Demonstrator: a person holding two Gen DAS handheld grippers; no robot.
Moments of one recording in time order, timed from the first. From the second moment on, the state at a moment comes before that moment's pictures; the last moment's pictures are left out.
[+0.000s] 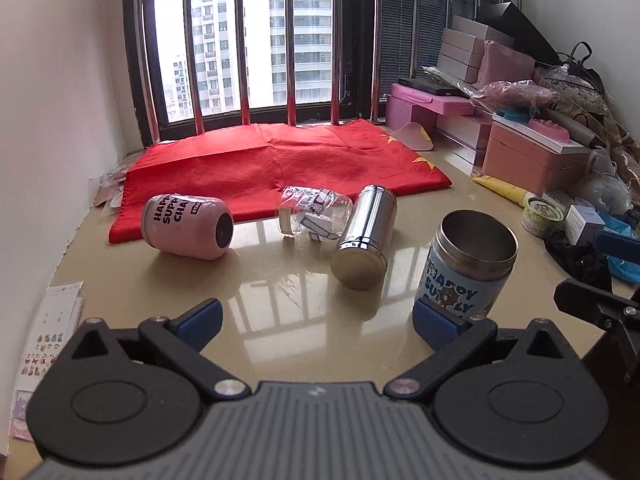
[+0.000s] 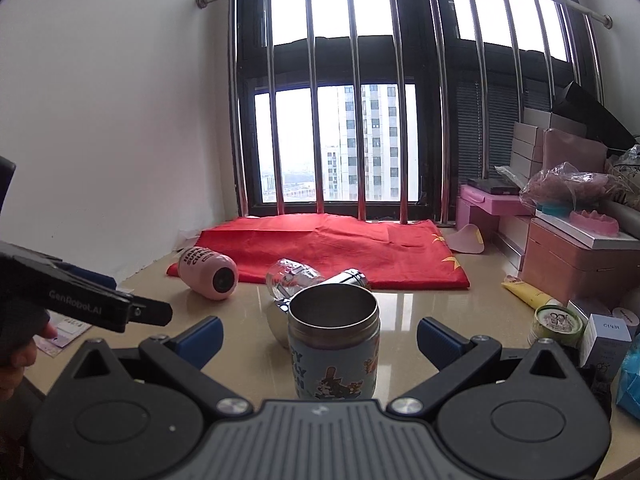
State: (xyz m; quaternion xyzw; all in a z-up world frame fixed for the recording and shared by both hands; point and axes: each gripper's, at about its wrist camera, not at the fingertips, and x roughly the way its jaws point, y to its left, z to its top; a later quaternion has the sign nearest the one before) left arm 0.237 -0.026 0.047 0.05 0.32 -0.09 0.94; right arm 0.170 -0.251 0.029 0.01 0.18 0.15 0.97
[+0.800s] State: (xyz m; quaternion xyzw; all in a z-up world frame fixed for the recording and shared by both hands) left arm 0.492 -0.115 -0.006 0.14 0.55 -0.15 0.81; right arm 0.358 -0.321 0.043 0.07 0.33 0.13 0.93
